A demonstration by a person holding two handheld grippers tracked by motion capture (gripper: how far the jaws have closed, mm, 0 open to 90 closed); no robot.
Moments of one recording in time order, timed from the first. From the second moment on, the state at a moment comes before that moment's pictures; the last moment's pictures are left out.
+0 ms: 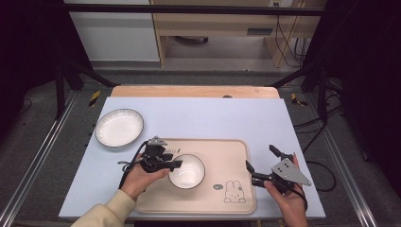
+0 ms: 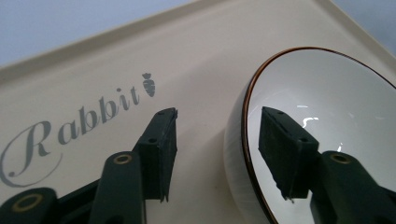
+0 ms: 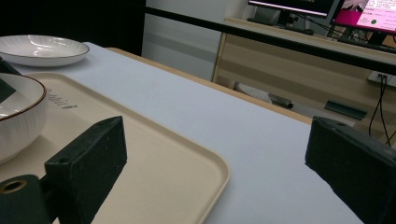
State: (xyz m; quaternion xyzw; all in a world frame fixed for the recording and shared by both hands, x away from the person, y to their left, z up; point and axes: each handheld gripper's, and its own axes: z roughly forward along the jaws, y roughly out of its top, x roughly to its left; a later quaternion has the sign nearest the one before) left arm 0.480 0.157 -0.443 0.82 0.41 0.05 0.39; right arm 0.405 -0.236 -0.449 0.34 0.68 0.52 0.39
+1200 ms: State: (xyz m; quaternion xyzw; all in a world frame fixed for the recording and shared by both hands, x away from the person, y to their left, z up) left arm 0.467 0.156 -0.425 0.81 0.32 0.12 0.48; right arm 0.404 -0.236 -0.449 0.34 0.68 0.52 0.39
